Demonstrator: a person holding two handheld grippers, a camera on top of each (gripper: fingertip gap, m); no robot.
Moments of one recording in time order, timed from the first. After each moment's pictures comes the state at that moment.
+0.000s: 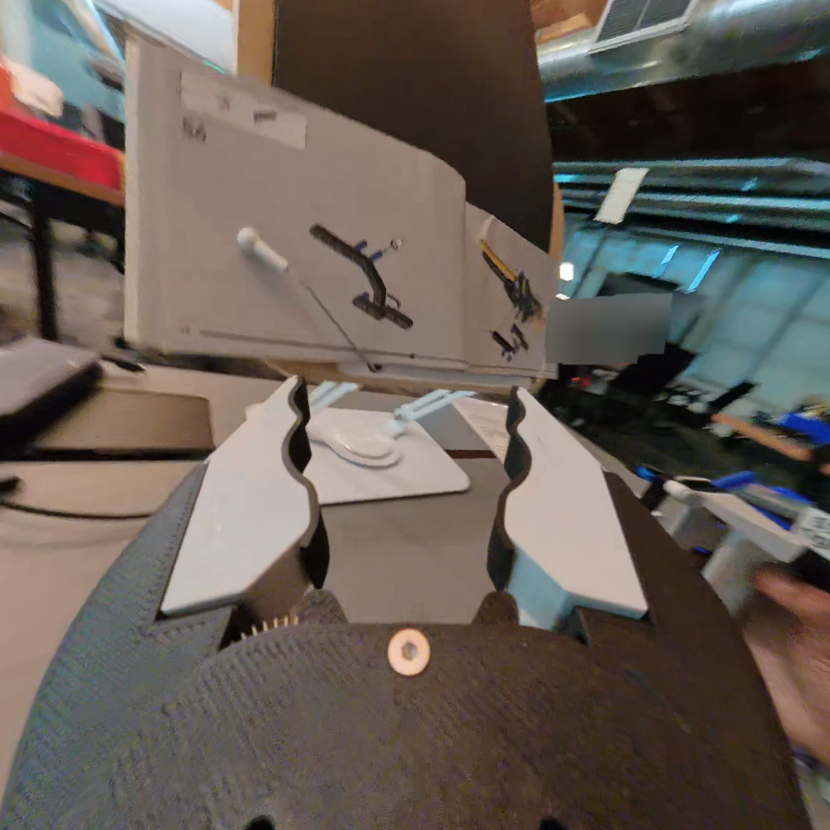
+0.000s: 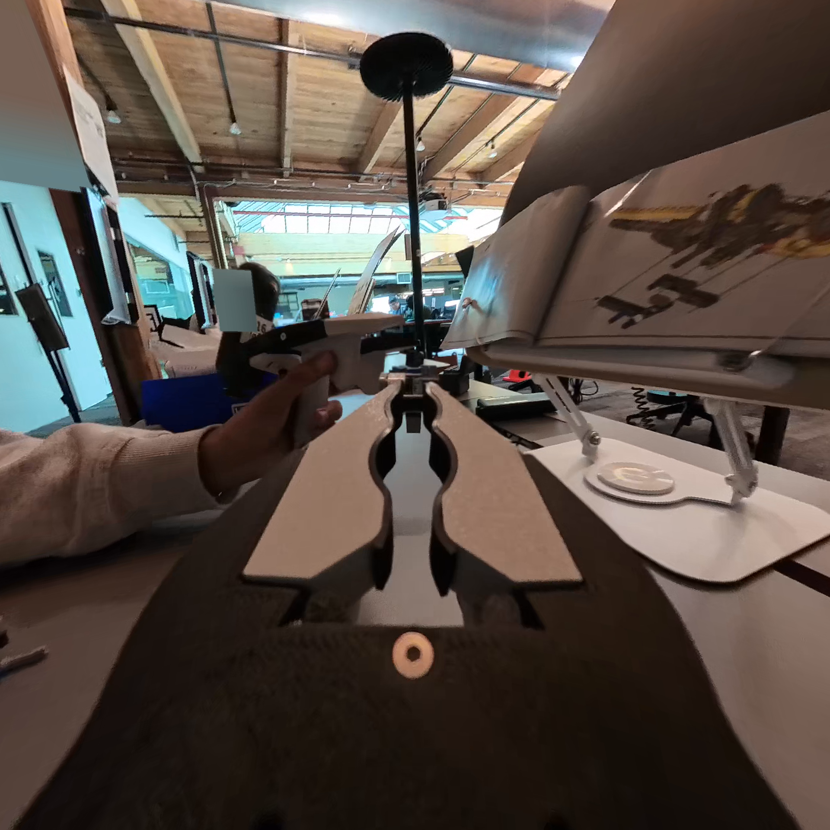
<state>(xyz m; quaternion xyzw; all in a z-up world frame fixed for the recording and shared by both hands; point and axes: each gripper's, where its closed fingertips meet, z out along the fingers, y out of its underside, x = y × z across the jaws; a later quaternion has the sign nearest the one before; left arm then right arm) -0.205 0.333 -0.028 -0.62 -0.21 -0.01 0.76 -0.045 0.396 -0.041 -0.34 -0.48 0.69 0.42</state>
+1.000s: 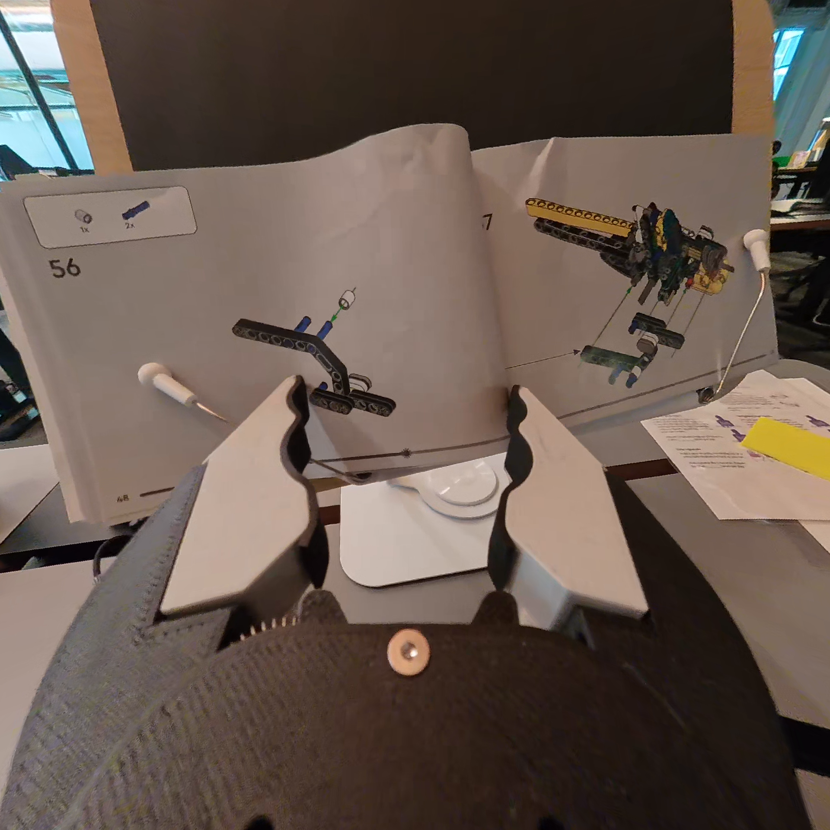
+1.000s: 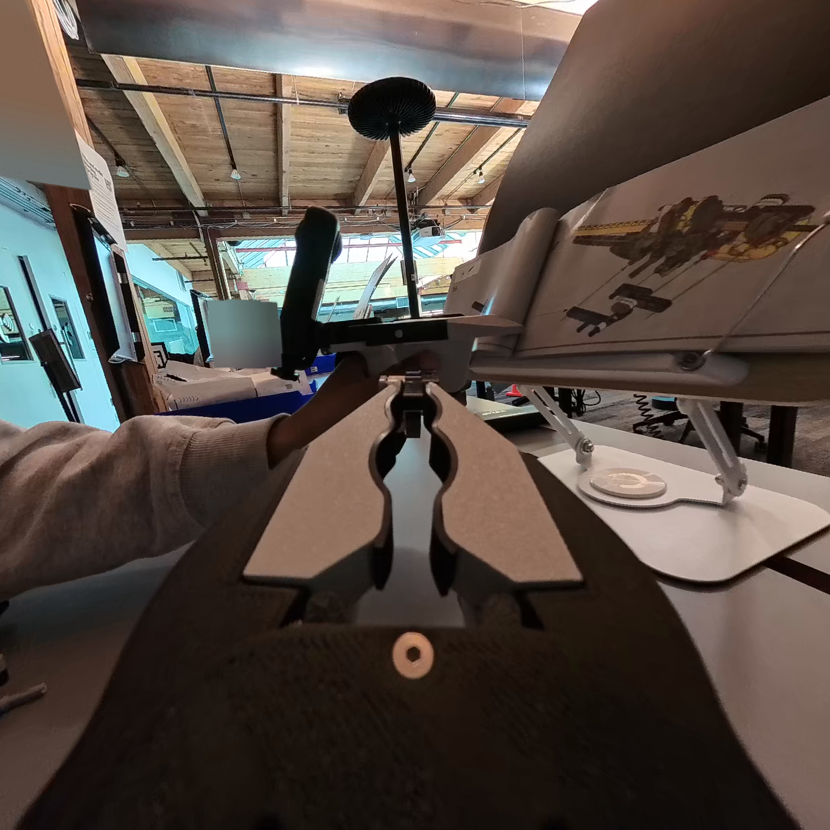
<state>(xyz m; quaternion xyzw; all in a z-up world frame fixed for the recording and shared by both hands) -0.237 0.422 -0.018 -0.68 -0.21 0.23 0.66 -0.045 0.413 -0.035 -0.35 -0.45 0.71 0.41</state>
